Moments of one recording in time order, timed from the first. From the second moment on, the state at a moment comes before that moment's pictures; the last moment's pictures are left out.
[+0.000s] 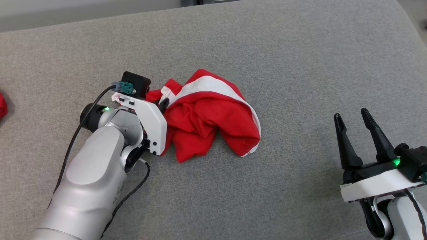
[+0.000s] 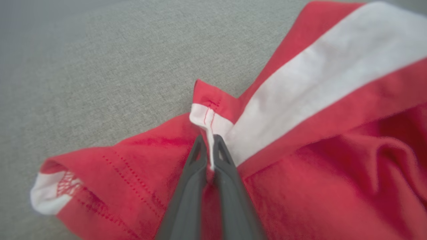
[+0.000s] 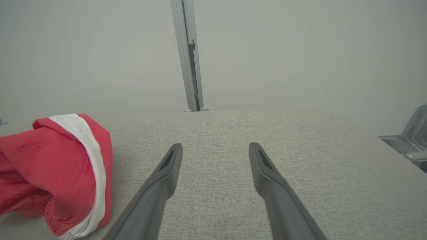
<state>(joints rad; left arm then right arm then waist) -0.76 0.15 -0.50 0.74 -0.48 -0.12 0.28 -0.22 -0.18 0.13 0.16 0.32 0.13 -0.26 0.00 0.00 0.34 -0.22</state>
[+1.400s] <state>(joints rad) -0.01 0.26 -0.35 0.08 -0.55 0.18 -0.15 -0.16 -0.21 0.11 0.18 0.31 0.13 -0.26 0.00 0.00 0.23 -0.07</state>
